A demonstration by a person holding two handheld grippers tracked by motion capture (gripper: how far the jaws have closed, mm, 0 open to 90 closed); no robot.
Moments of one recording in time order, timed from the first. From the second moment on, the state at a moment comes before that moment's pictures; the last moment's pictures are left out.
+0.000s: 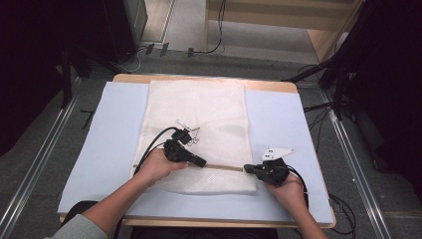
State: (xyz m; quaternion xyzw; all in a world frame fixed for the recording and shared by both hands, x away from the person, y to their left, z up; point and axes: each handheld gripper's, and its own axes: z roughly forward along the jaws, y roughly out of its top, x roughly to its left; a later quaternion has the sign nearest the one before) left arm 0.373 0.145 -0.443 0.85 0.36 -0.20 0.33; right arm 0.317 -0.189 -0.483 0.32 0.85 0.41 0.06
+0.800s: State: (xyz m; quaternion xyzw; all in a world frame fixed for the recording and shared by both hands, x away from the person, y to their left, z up) left arm 0.365 0.217 -0.439 0.83 0.40 -0.20 0.34; right arm 0.317 -0.187 -0.481 0.32 0.85 0.41 0.07
